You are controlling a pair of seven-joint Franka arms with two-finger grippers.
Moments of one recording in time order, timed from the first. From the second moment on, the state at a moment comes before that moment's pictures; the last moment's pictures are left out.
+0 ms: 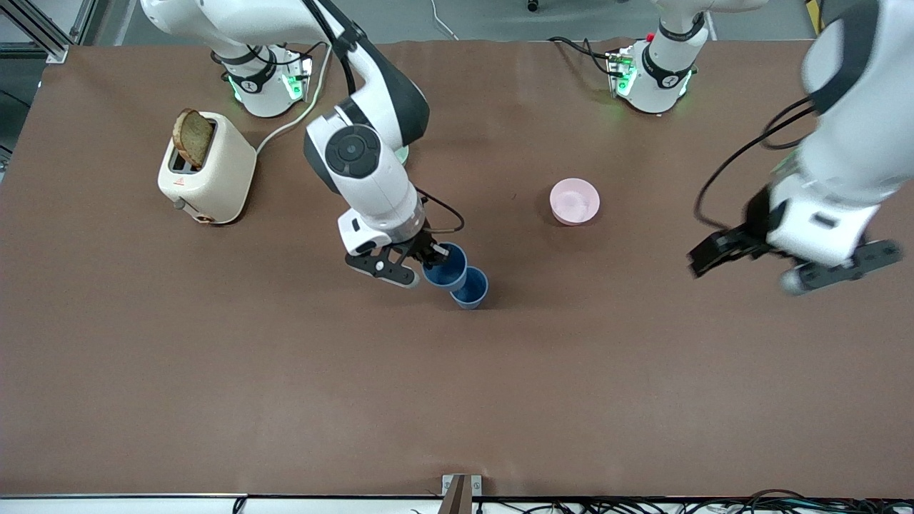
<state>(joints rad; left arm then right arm) -0.04 0.22 -0.19 -1.33 0.04 1.64 -0.45 0.66 0.56 -0.01 -1.45 0.13 2.18 0.98</state>
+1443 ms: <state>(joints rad) -0.01 -0.14 -0.10 -1.75 0.04 1.63 -0.11 0.70 0.62 -0.01 -1.42 0.13 2.22 1.01</state>
